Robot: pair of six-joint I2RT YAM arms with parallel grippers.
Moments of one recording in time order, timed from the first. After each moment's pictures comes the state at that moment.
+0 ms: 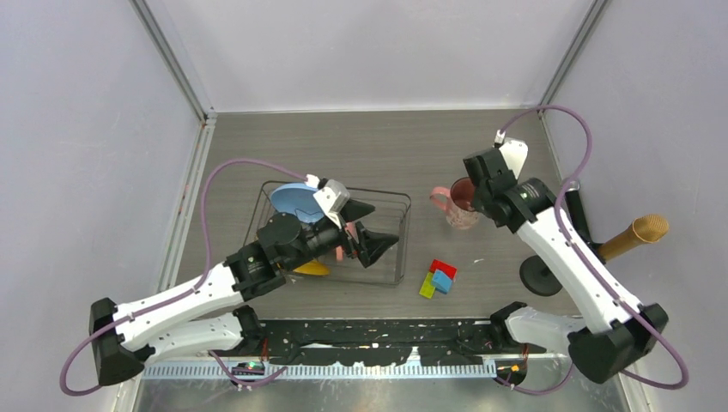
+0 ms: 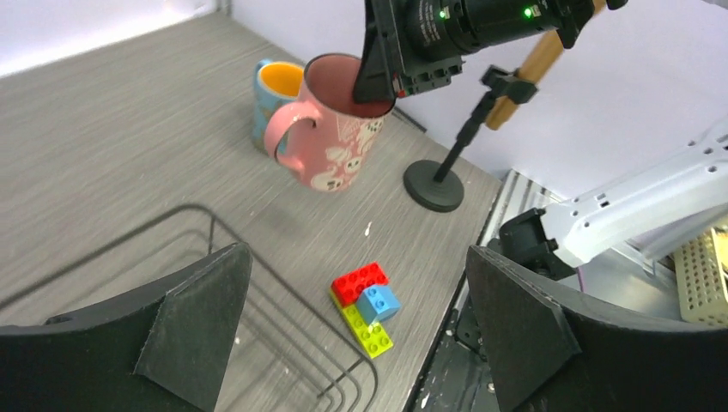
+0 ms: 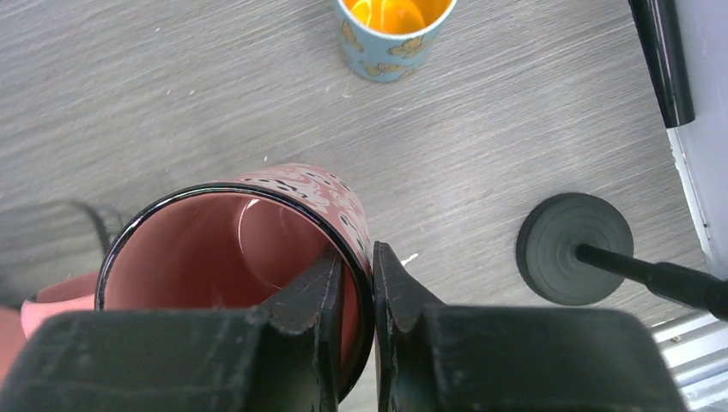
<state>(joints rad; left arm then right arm) -1.05 0.92 0.79 0.19 0.03 -0.27 0.49 1.11 1.21 -1.02 0.59 0.62</state>
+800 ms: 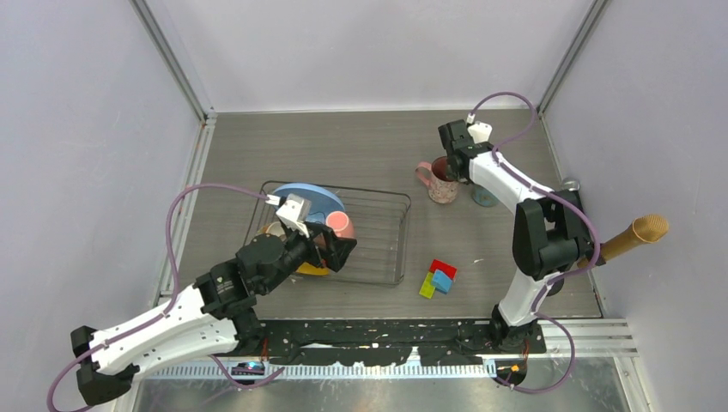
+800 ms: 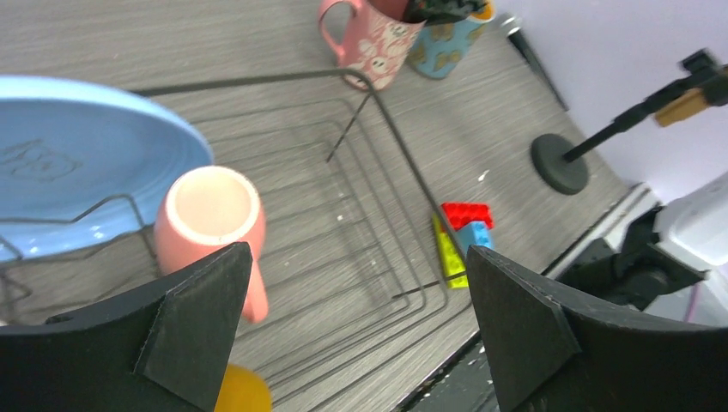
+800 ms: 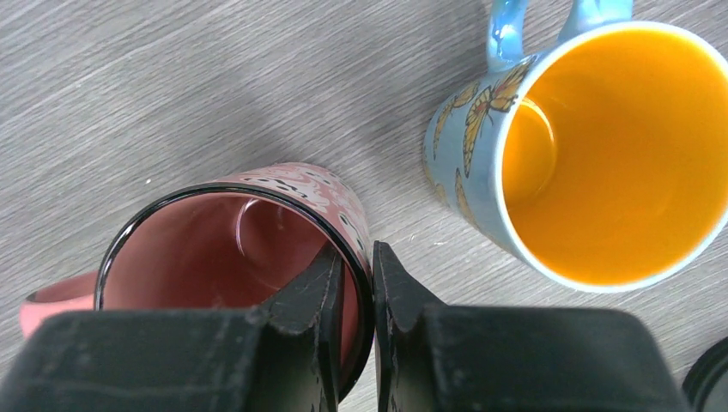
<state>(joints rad) -1.05 0.63 0.65 -0.20 -0.34 -0.45 0.29 1.75 1.34 -0.58 0.51 0.61</state>
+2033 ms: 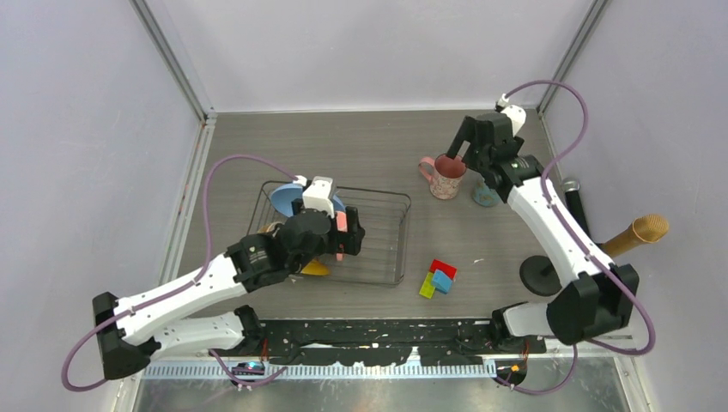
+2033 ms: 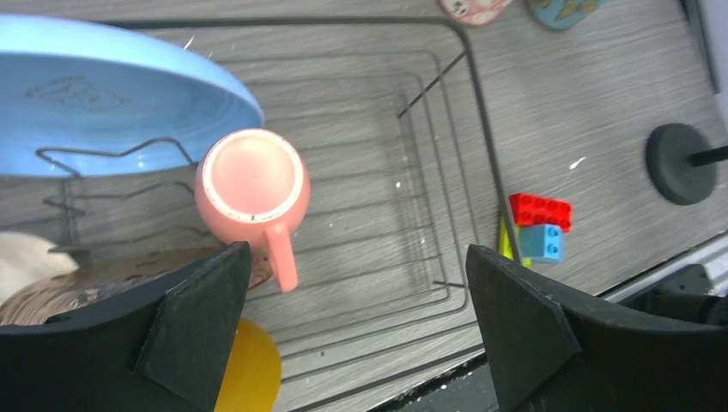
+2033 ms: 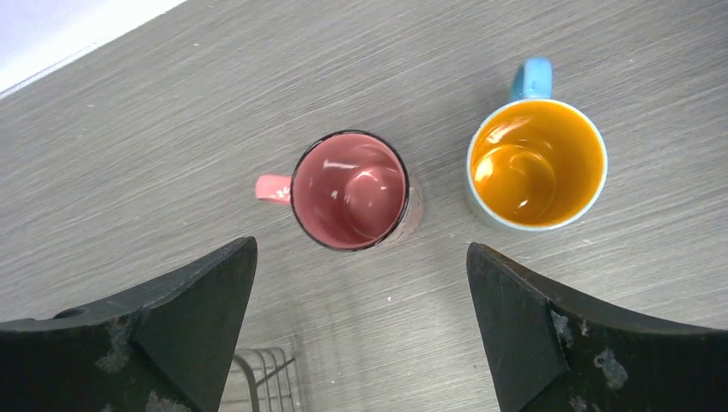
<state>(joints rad) -1.05 0.96 0.91 -0.47 -0.48 -0.60 0.27 1.36 1.26 -0.52 0.37 0.54</state>
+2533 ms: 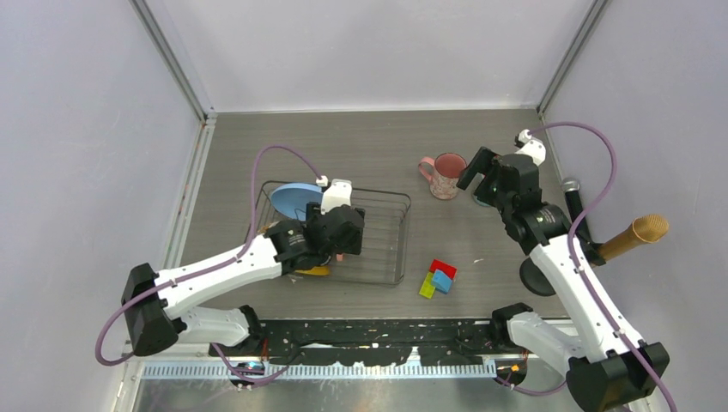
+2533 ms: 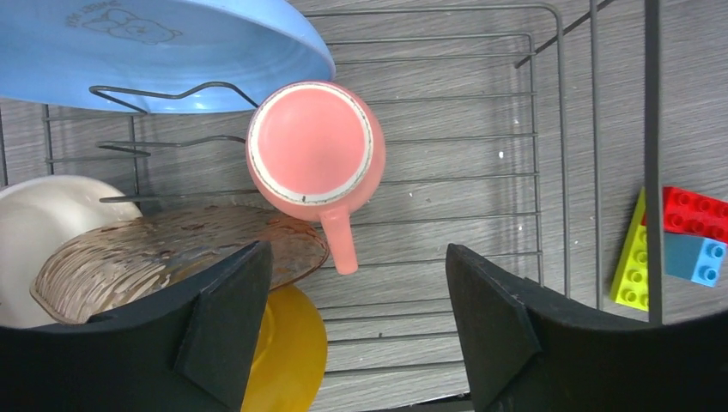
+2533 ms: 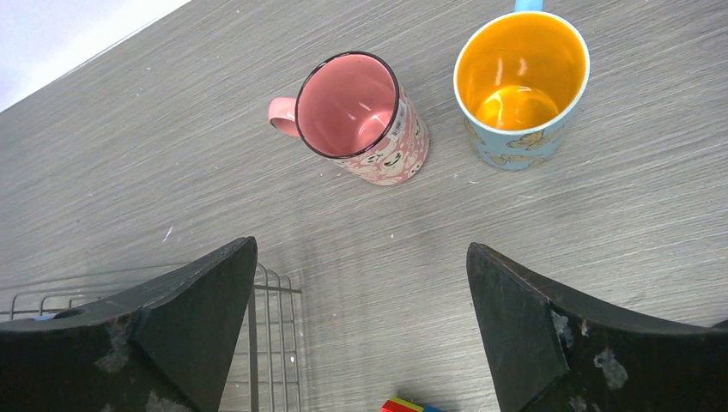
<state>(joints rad) -1.05 1.21 1.03 -0.68 -0.58 -0.68 0.27 0.98 0.98 -0.51 0.28 0.57</state>
